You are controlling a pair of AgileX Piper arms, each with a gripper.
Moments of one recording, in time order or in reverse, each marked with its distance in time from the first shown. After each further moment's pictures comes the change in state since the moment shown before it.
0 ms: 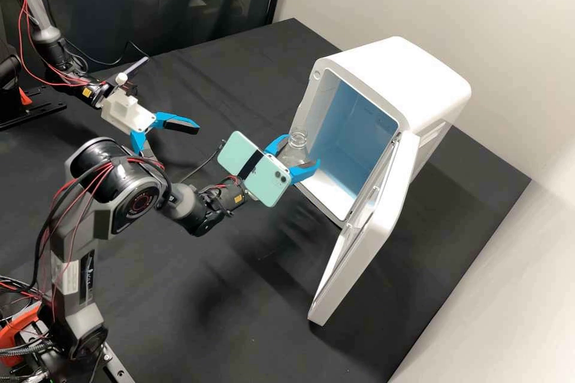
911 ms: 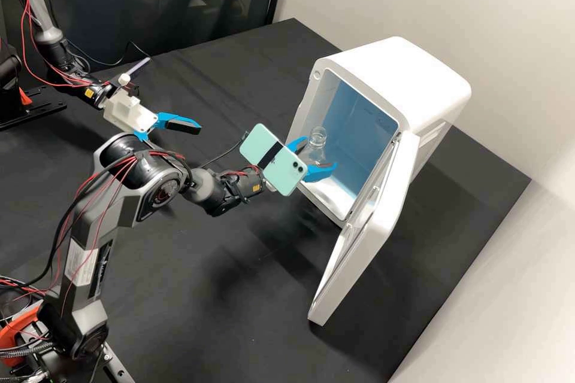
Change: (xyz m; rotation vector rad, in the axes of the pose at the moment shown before) left arm 0.003 0.000 -0.003 -0.003 0.010 0.000; right arm 0.051 -0.006 -0.002 -0.038 -0.105 0.027
